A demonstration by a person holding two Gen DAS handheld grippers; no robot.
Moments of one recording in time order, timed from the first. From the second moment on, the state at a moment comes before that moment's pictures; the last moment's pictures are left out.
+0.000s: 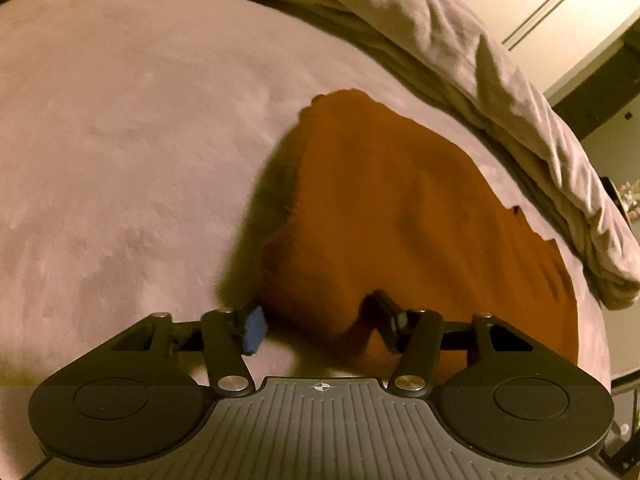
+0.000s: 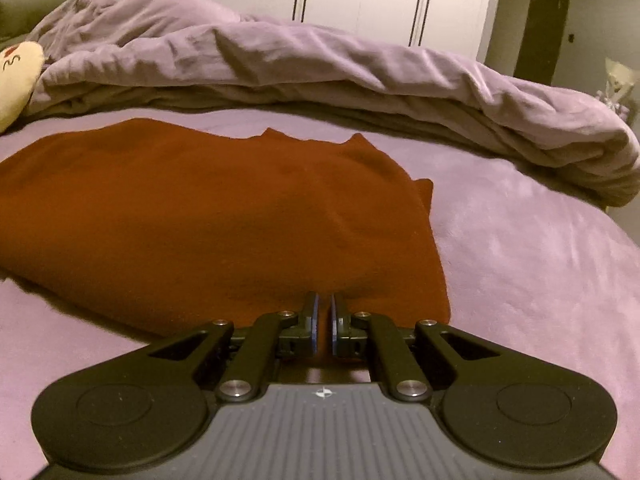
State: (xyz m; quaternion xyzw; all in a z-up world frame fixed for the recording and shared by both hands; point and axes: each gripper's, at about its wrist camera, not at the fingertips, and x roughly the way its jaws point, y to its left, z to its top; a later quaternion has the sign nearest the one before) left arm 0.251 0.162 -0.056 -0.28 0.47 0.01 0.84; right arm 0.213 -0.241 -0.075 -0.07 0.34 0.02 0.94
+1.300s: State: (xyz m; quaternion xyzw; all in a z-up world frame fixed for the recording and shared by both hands) left arm 0.259 0.177 -0.064 -0.35 0.46 -0.03 0.82; right arm 0.186 -0.208 -0.039 -0.02 0.28 0.06 0.96
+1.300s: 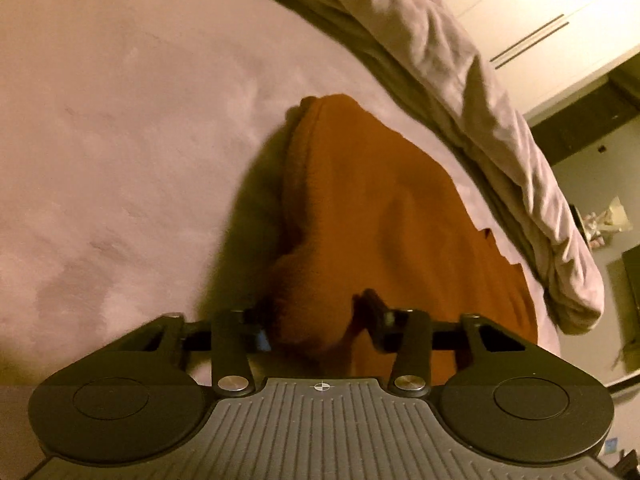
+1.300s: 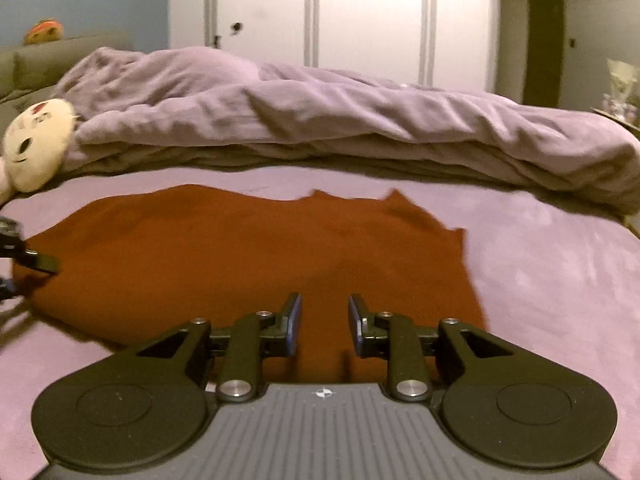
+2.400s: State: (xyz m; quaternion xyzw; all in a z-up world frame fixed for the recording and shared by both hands) left arm 0.275 -0.007 0.040 -0.12 0.36 -0.16 0.91; right arm 0.142 -0.273 -0.043 0.03 0.31 -0.03 0.95
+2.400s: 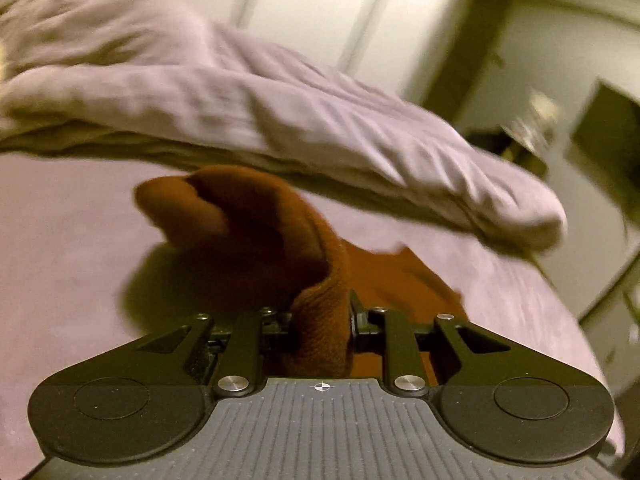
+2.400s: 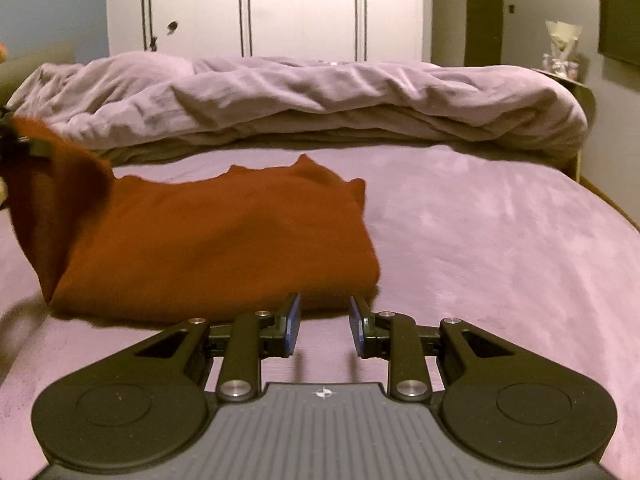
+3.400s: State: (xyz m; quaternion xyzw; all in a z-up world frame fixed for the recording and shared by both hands) left arm 0.237 0.049 -0.025 -0.16 0.42 -0.06 0.89; right arm 0.216 -0.212 0.014 0.09 0.26 0.14 0.95
